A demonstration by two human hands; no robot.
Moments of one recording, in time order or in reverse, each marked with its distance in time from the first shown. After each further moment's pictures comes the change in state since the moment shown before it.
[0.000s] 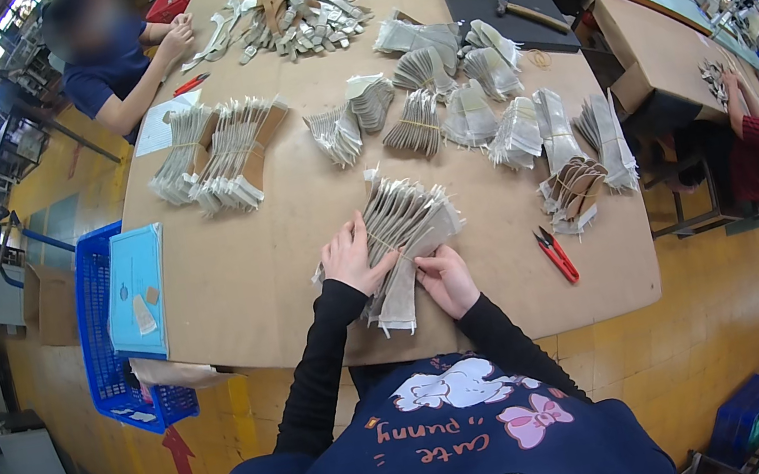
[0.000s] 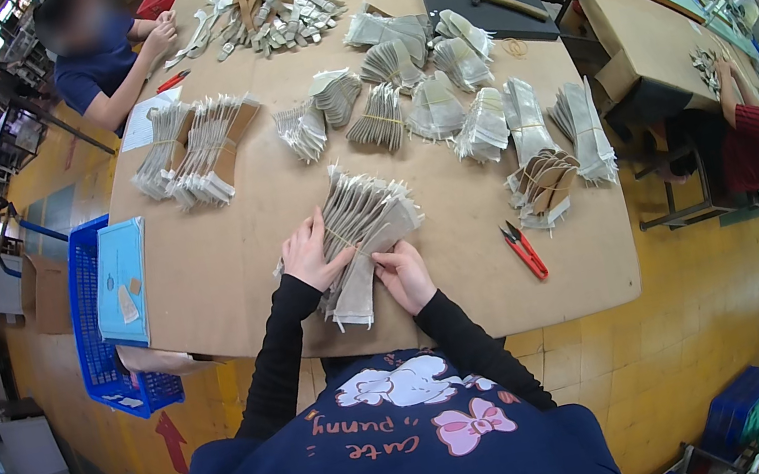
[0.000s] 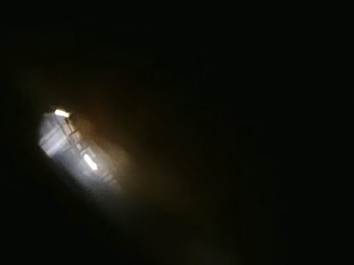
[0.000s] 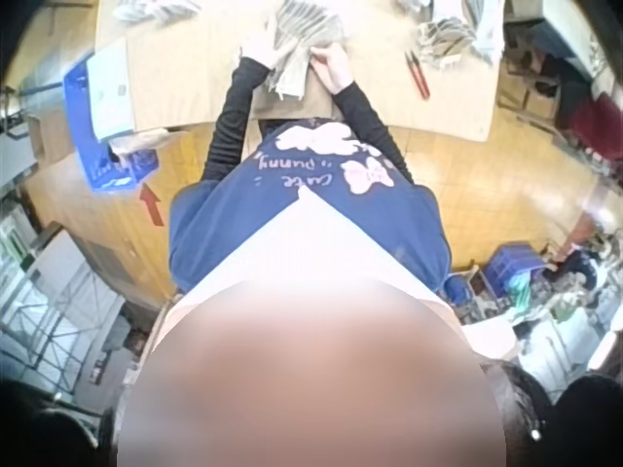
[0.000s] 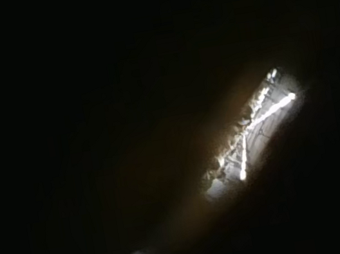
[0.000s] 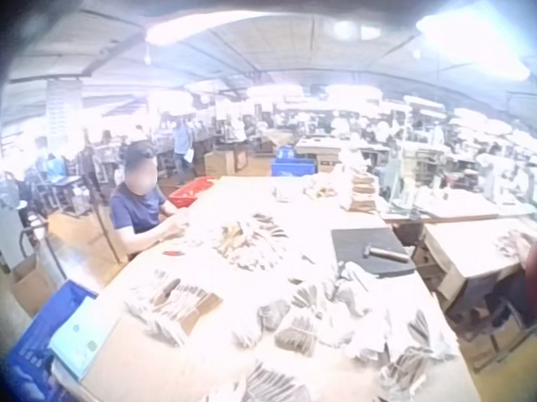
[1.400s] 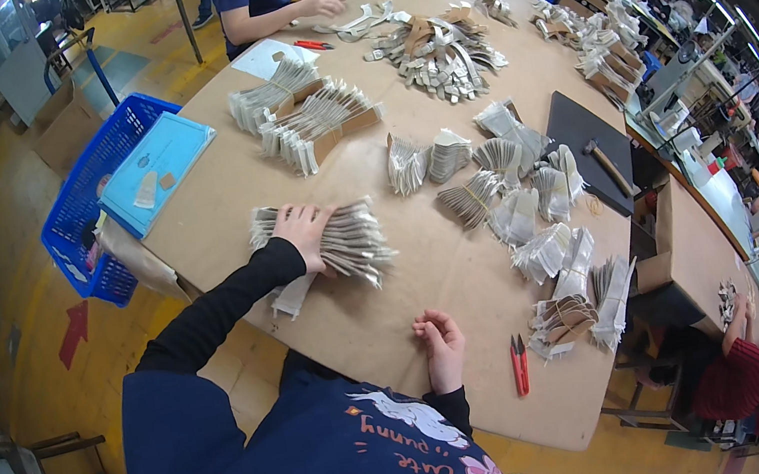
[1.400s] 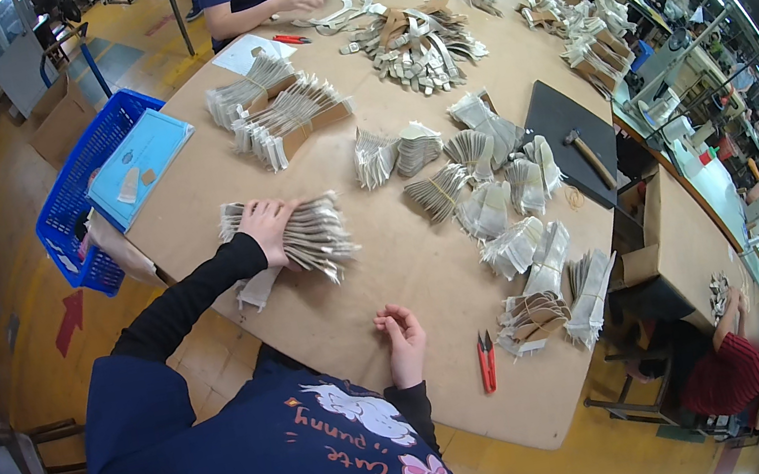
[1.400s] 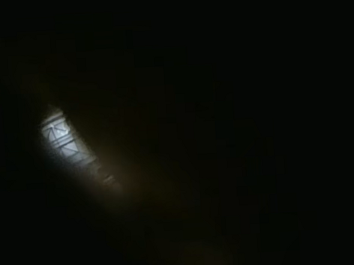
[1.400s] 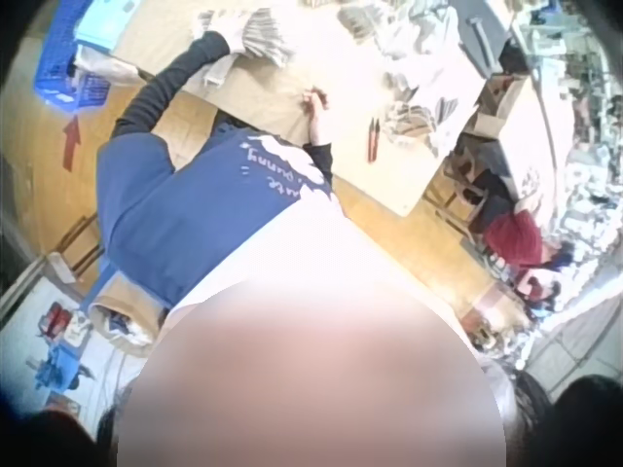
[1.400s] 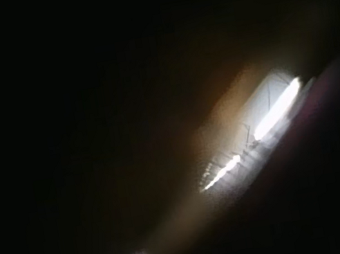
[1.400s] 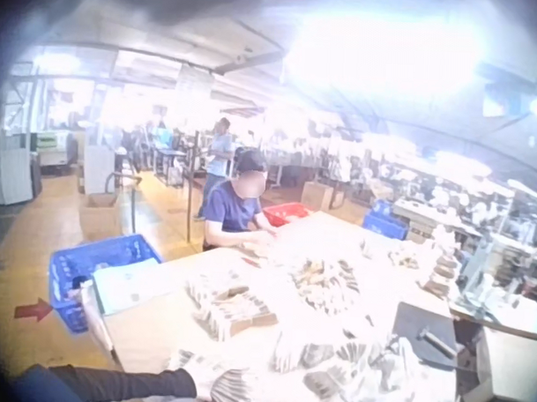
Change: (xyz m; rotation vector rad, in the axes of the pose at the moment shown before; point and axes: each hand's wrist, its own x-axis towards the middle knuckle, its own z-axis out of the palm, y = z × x) left_hand -0.017 -0.074 -0.050 0.290 0.158 -0.033; right_hand -0.040 -0.025 -0.037 -0.631 -0.032 -0.138
